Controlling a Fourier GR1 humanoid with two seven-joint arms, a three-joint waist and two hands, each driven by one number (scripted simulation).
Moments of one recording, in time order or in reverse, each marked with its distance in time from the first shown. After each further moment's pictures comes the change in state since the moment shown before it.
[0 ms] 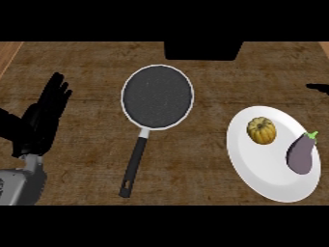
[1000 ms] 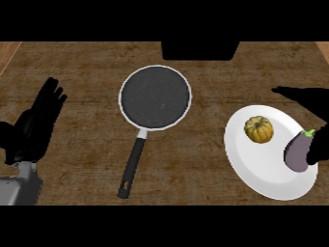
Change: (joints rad) left arm 0.053 -0.033 0.054 -0.045 -0.042 -0.048 0.016; right arm -0.054 0.185 0.074 -0.202 0.238 0.149 0.248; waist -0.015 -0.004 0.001
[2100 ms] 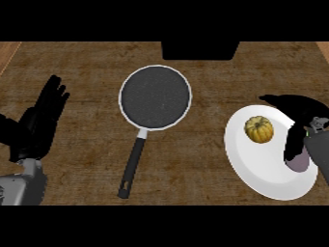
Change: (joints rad) left arm -0.022 -0.063 0.037 -0.010 -0.072 -0.023 0.035; right arm -0.042 0.160 0.004 0.276 0.286 -0.060 -0.104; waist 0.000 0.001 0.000
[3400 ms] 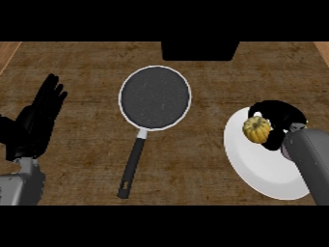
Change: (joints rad) left arm -0.010 -0.023 0.051 0.001 -0.021 -0.055 0.014; right arm -0.056 0.119 -0.045 0.345 0.182 -0.283 -0.316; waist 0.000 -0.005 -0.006
